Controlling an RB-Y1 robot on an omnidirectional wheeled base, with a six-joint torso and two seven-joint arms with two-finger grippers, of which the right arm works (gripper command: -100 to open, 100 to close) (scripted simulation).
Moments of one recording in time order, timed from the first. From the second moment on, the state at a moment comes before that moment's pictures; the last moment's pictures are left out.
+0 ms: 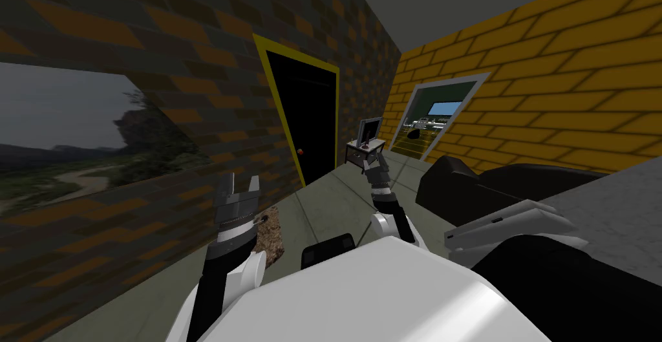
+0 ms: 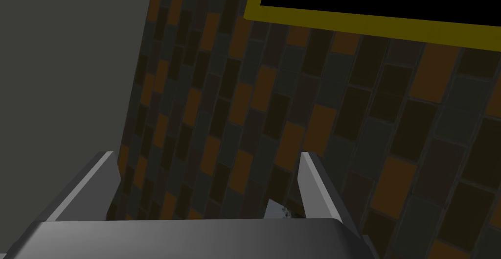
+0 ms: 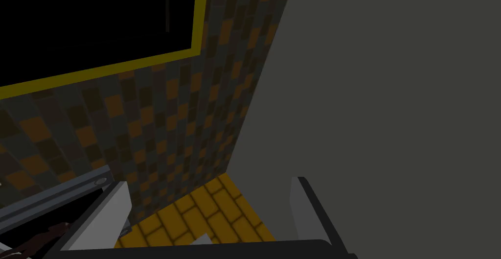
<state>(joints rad) 0.51 -0.01 0.04 -2.29 -0.04 -0.41 -0.14</state>
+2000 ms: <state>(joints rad) 0.38 -0.07 0.11 -1.88 0.17 -0.56 0.19</state>
